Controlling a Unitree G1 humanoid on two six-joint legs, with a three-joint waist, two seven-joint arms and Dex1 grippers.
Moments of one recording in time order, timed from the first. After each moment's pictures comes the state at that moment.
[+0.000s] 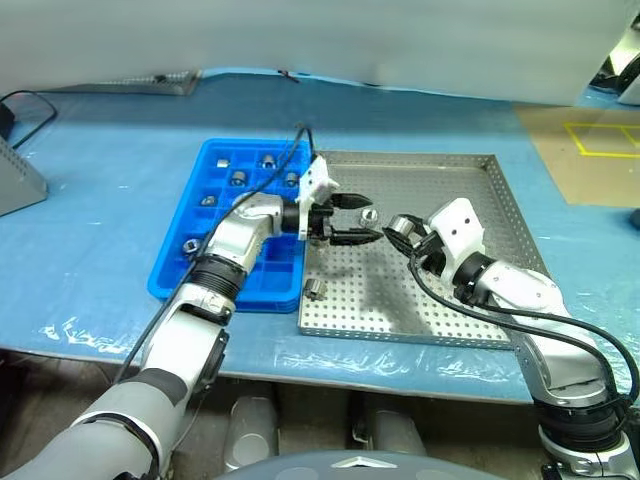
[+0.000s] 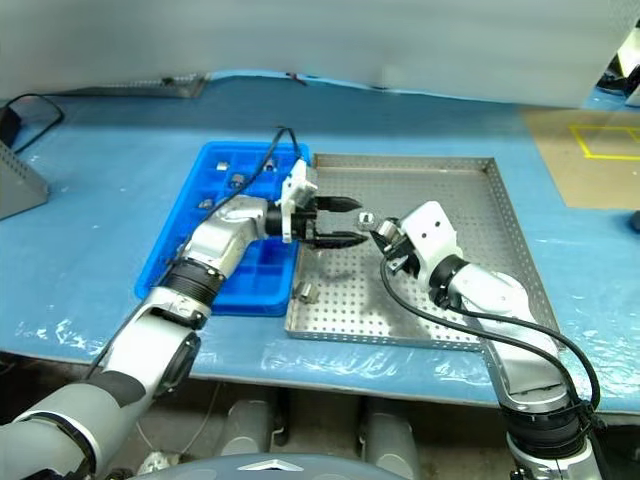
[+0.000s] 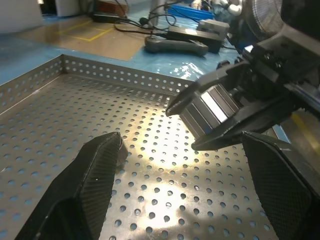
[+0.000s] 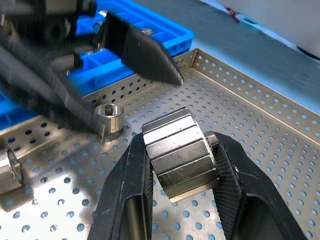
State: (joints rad) left arm -0.88 0.13 -0.20 0.65 -0.25 0.04 -1.24; right arm -0.18 -0.49 -0.03 -0.61 0.23 0.73 0.48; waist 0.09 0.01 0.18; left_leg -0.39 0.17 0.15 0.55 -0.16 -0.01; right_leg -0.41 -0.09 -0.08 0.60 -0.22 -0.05
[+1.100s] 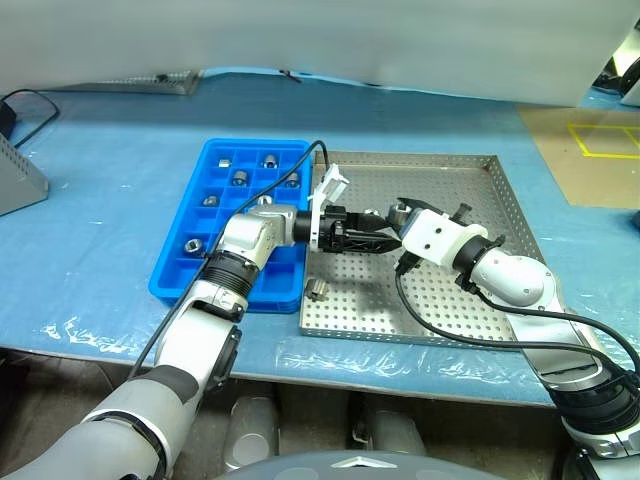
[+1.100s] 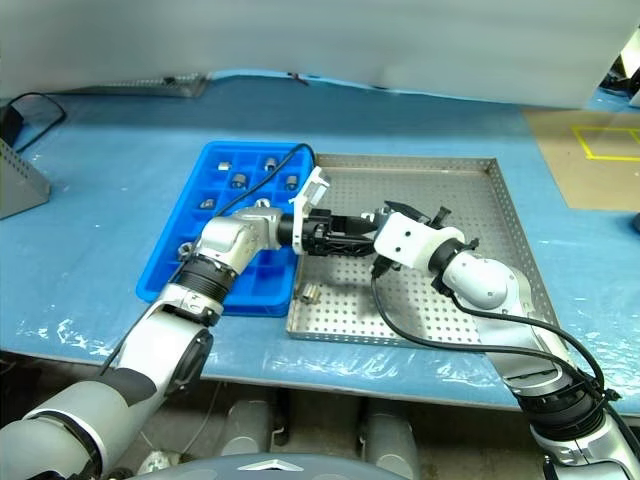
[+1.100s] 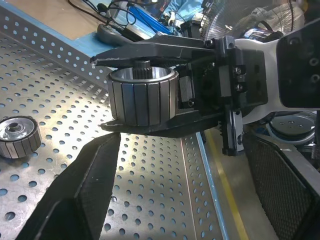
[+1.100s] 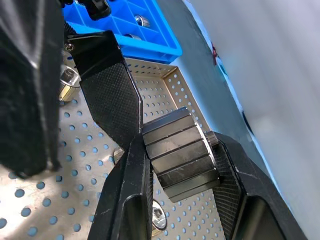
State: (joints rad) left arm -0.92 0.07 -0.14 0.60 -0.40 0.61 -1.27; right arm -0.23 -0.71 0.17 -0.52 -0.21 0.36 0.52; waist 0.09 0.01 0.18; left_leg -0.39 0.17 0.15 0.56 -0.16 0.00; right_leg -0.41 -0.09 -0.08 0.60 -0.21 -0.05
